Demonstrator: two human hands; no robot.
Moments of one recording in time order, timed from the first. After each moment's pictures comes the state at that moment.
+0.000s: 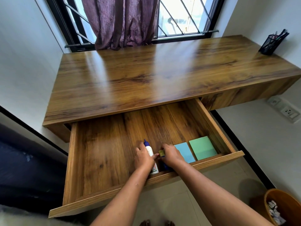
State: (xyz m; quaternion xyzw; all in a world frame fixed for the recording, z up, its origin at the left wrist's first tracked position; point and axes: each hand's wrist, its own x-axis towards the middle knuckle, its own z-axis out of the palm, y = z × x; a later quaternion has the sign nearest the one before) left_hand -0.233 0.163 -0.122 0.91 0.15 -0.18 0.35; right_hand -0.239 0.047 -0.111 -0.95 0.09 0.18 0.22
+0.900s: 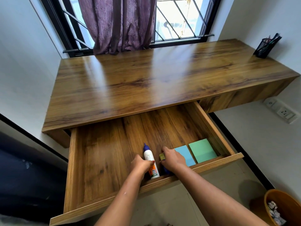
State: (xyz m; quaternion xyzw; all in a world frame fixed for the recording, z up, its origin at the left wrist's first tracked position) left_hand -0.233 0.181 -0.110 0.81 0.27 -0.29 0.42; right_hand -0.243 0.049 -0.106 -0.96 0.09 0.18 0.17
